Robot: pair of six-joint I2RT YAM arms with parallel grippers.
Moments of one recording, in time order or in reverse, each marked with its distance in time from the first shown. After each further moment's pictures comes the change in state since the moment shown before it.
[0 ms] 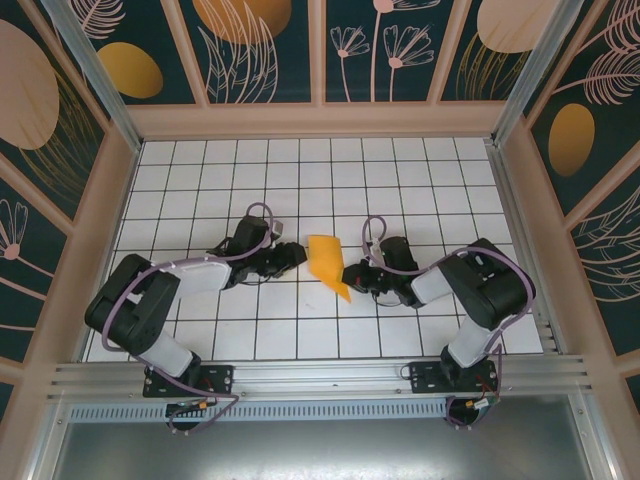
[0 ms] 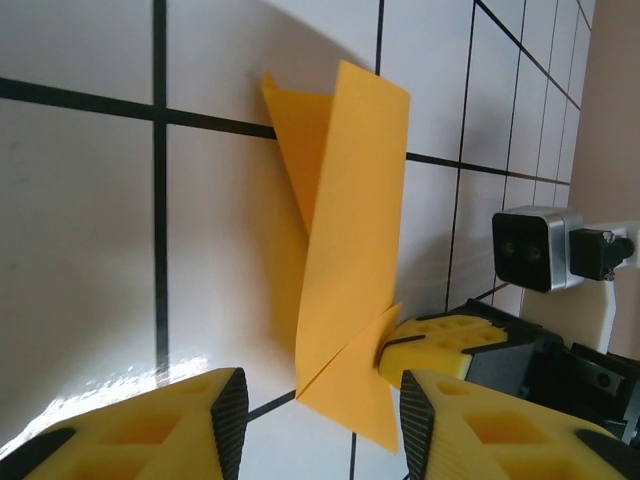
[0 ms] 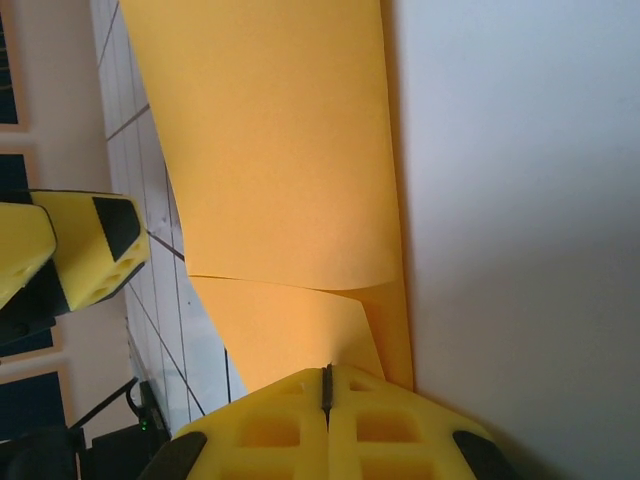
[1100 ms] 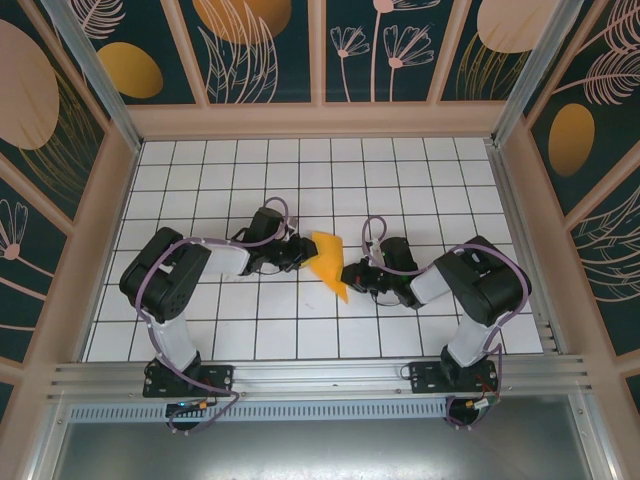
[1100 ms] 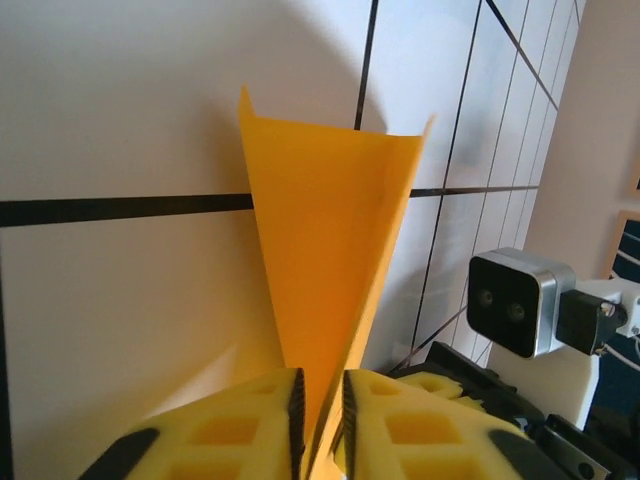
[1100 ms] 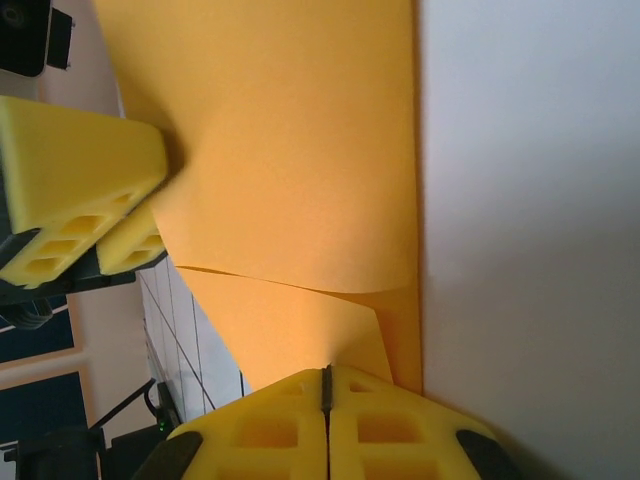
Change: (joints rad) left arm -0.007 0.240 0.147 0.100 0.109 -0.112; right arm 0.000 0.025 0.000 0.050 -0.015 0.032
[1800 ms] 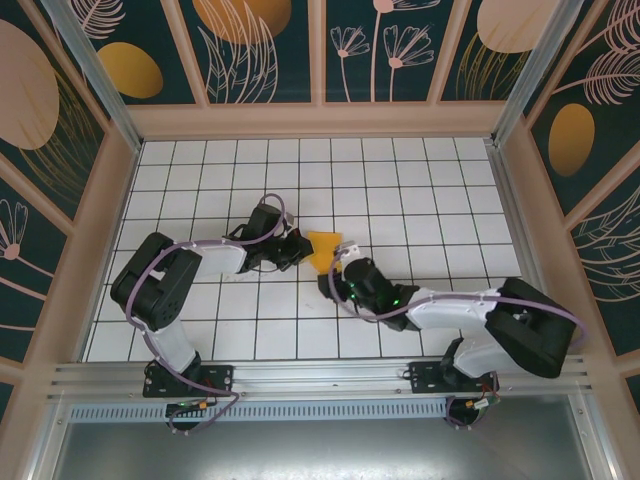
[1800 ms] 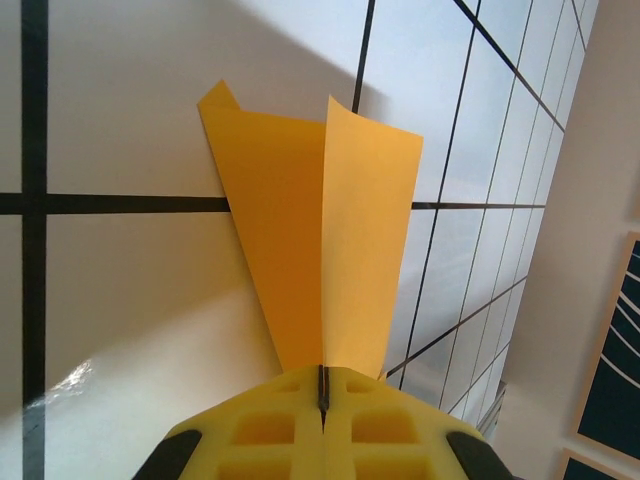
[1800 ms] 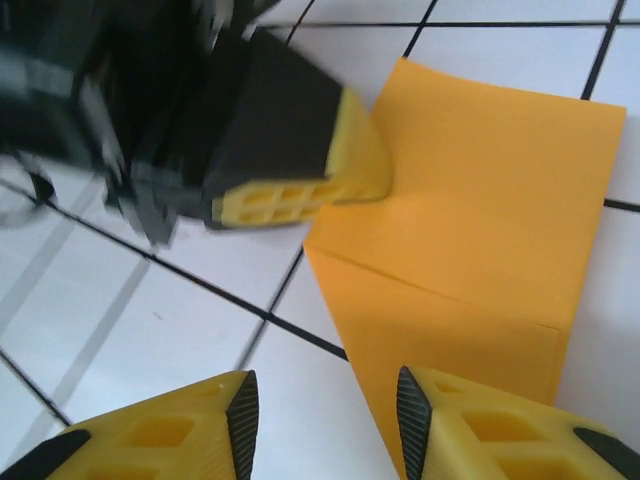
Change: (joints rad) left arm 0.000 -0.066 0.014 -0.103 -0.056 0.004; right arm 0.494 -0.348 0.084 -0.389 0.872 -0.507
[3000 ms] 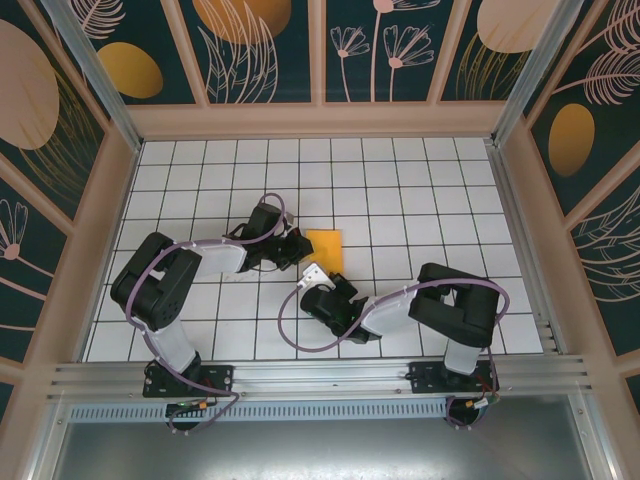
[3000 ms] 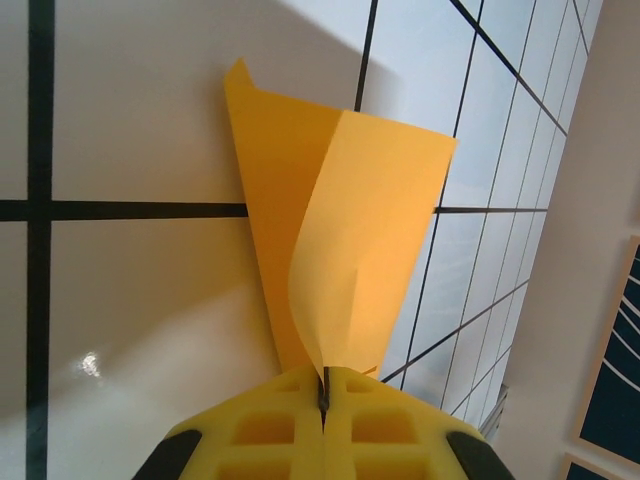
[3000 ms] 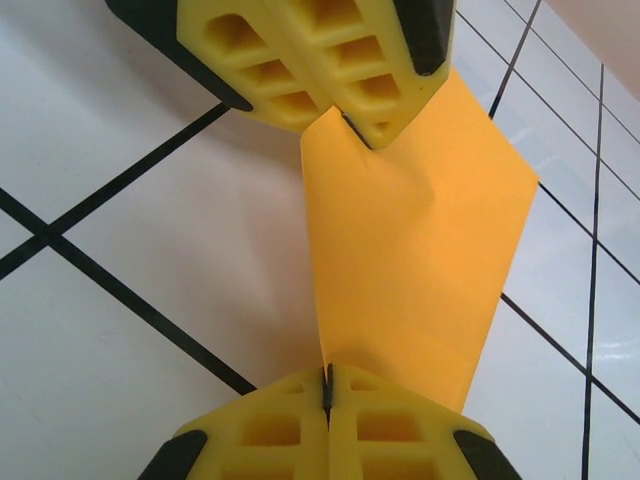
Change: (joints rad) left arm 0.000 0.000 0.008 -0.013 -0.009 0.001; right arm 0.193 0.380 0.154 0.012 0.575 -0.432
